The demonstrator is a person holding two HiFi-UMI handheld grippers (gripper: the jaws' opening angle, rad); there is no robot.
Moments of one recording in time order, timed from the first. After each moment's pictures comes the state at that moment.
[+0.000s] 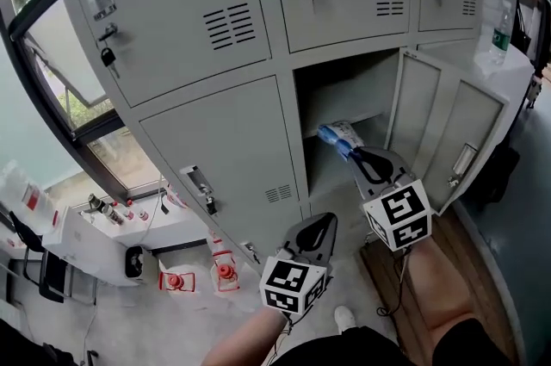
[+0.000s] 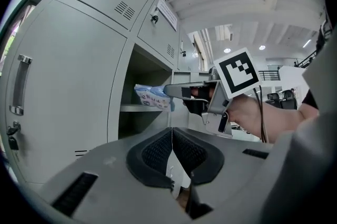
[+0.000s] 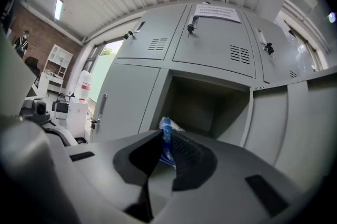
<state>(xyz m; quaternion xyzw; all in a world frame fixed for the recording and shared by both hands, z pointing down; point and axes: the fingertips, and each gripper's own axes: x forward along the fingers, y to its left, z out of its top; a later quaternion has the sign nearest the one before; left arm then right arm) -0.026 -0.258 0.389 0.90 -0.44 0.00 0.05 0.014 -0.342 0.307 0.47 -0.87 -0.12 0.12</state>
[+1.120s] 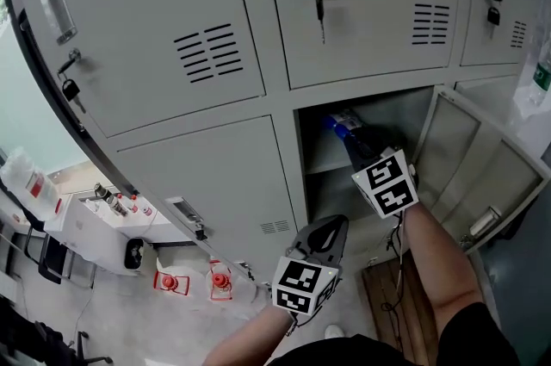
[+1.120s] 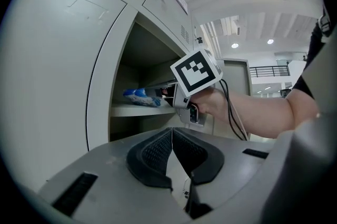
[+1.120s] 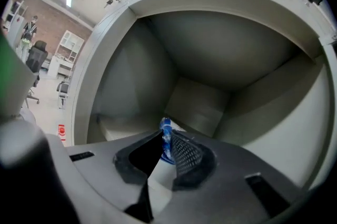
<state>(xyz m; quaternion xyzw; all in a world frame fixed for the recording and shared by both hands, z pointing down) 0.001 -0.373 0.393 0.88 -0.48 0.02 0.05 -0.004 -0.522 0.317 0.42 -0.87 -0.16 0.19</state>
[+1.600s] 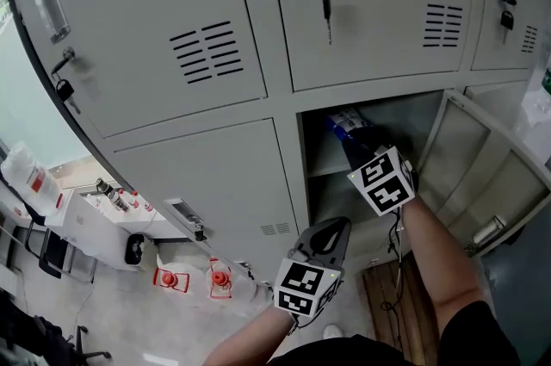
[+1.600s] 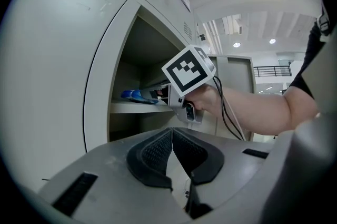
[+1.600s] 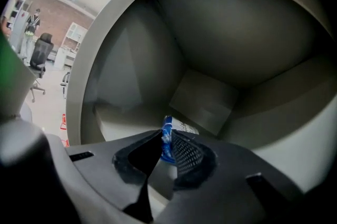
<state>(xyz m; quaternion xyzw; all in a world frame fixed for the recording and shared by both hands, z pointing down) 0.002 -0.384 0.401 0.87 -0.48 0.02 0.06 -0.017 -0.542 0.338 0.39 -0.87 -0.17 0.24</state>
